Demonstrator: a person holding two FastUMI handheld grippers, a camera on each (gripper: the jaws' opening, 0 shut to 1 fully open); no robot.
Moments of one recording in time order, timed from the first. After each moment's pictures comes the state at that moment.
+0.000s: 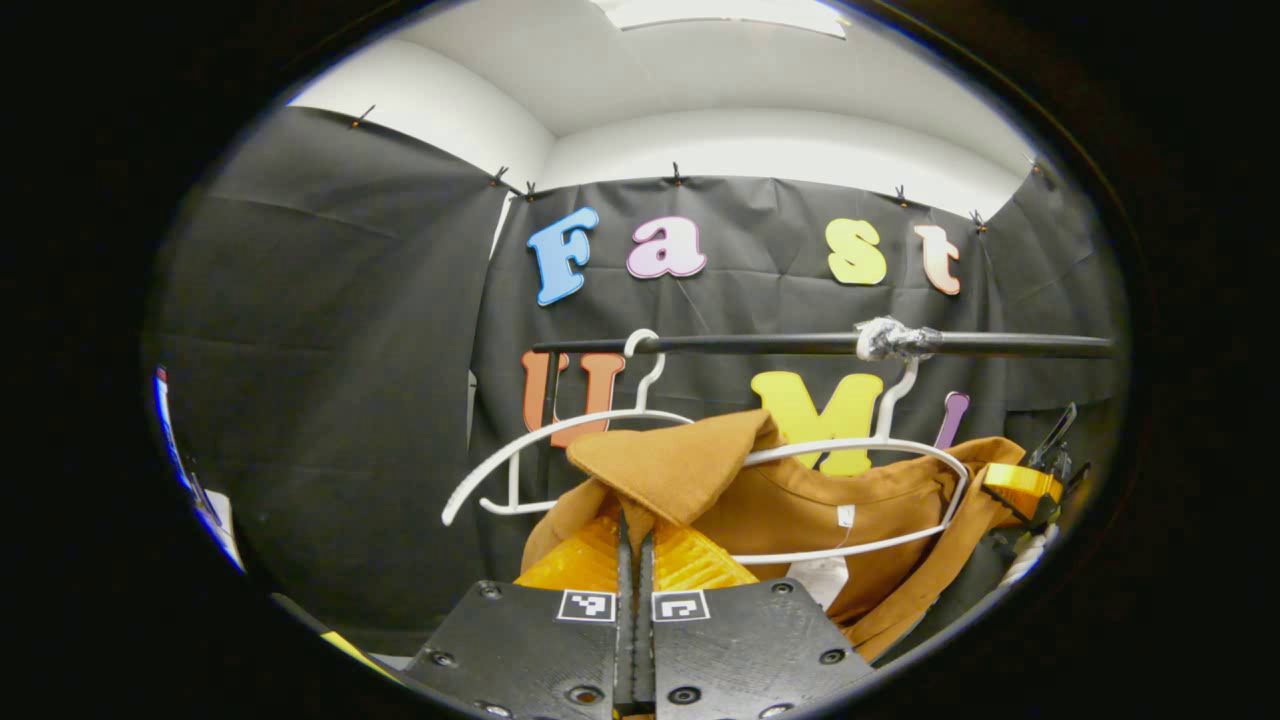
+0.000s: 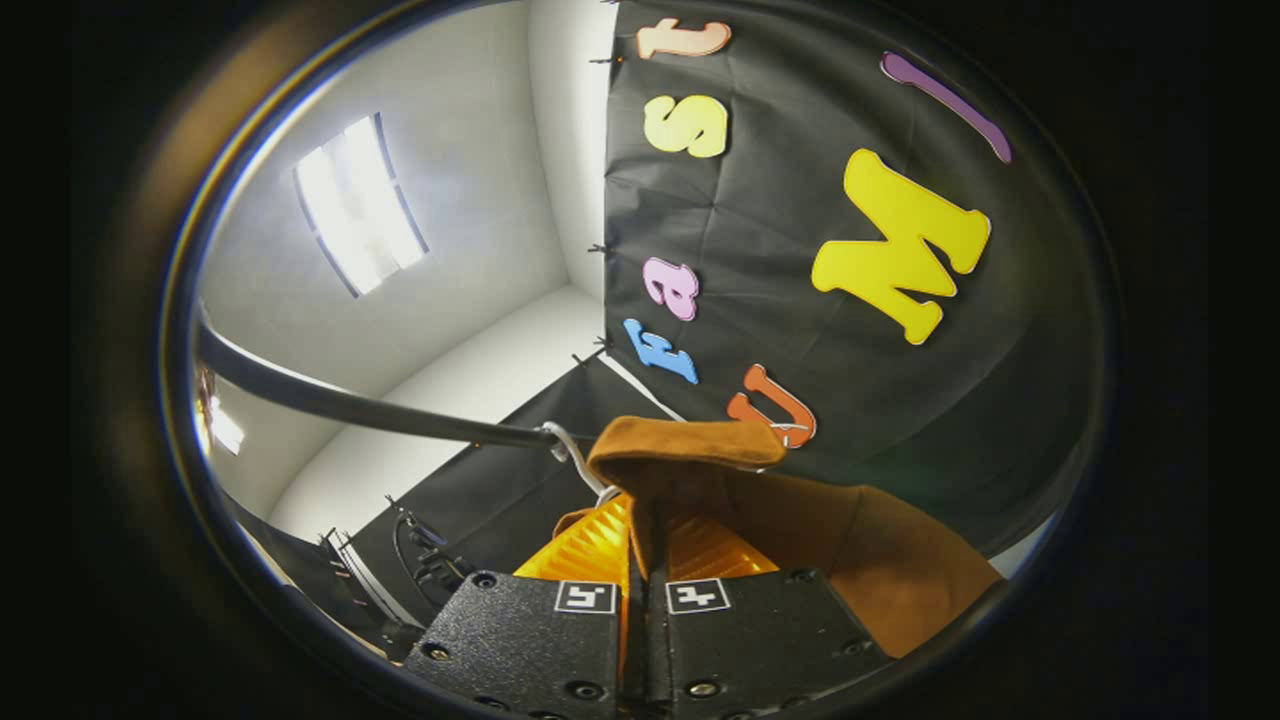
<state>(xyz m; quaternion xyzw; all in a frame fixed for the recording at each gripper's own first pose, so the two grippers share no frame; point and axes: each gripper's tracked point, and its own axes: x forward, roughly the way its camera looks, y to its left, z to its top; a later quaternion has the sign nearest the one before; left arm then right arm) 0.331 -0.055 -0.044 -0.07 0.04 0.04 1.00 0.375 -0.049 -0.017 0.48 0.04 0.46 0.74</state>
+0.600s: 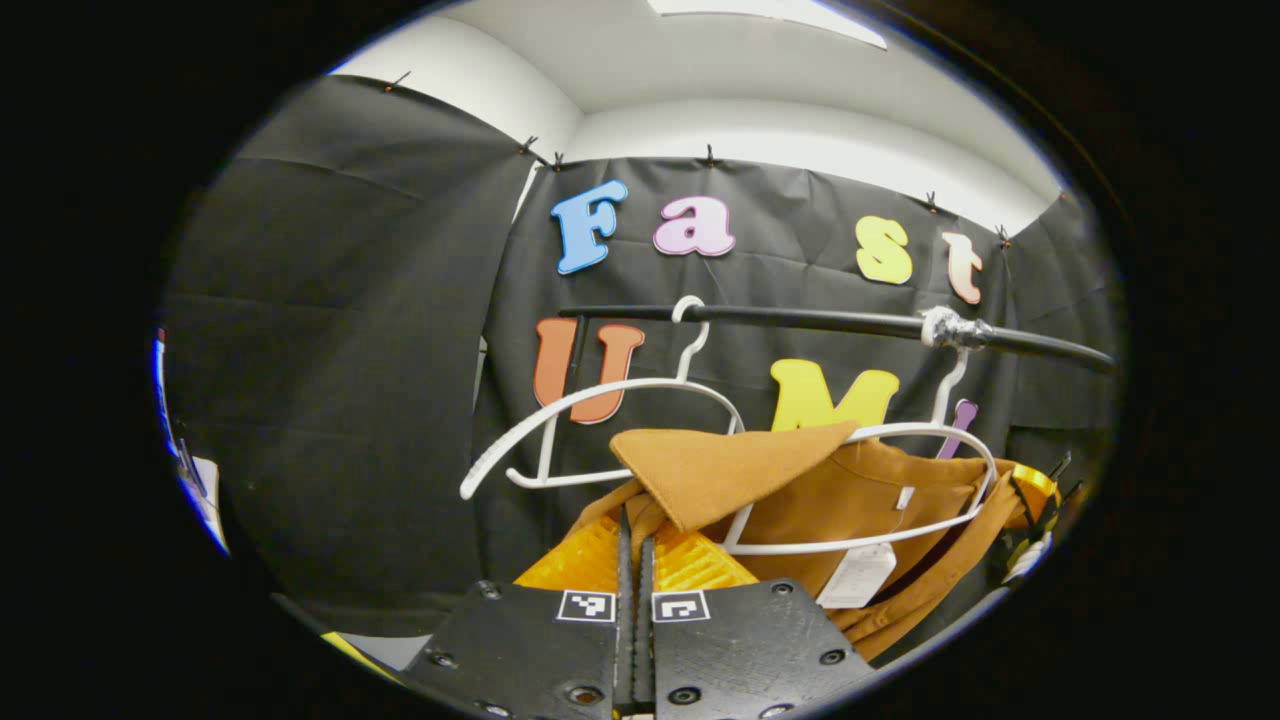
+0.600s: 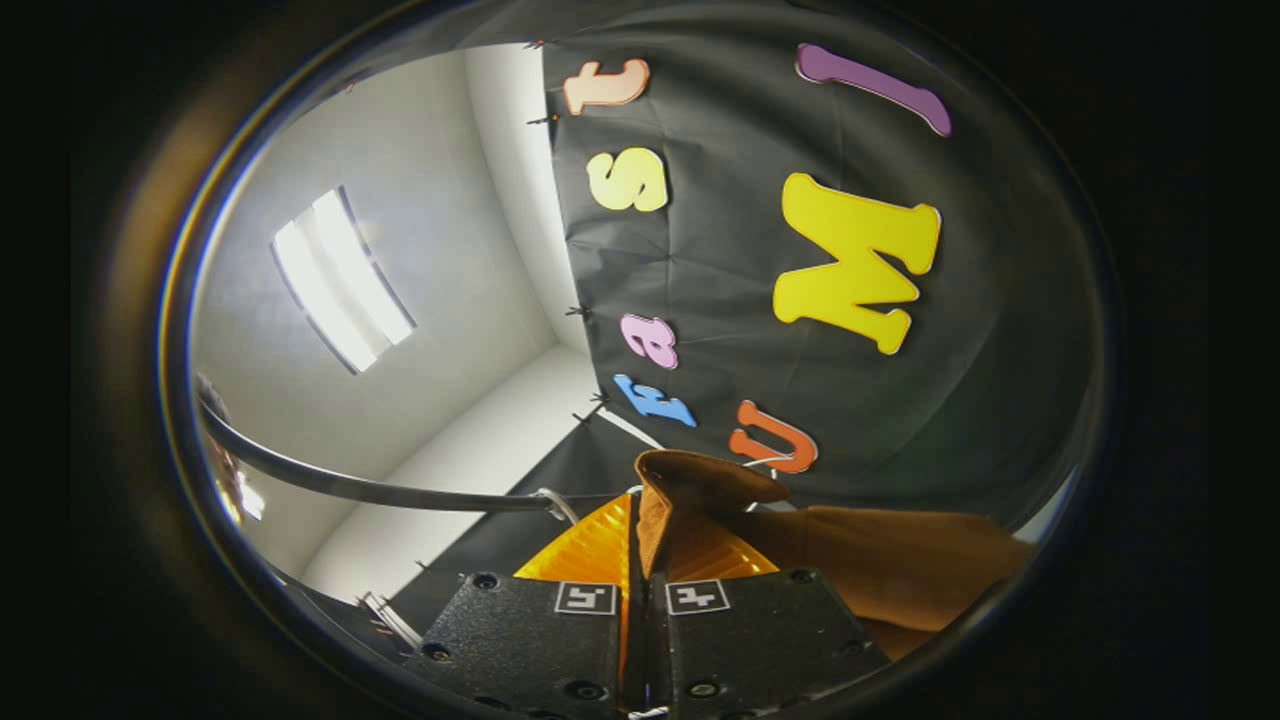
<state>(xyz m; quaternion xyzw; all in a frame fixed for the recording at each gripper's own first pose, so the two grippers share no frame) 0.337 -0.033 -0.086 -0.12 0.08 0.04 0.99 0.389 -0.103 -0.030 0.58 0.02 0.43 0.69</state>
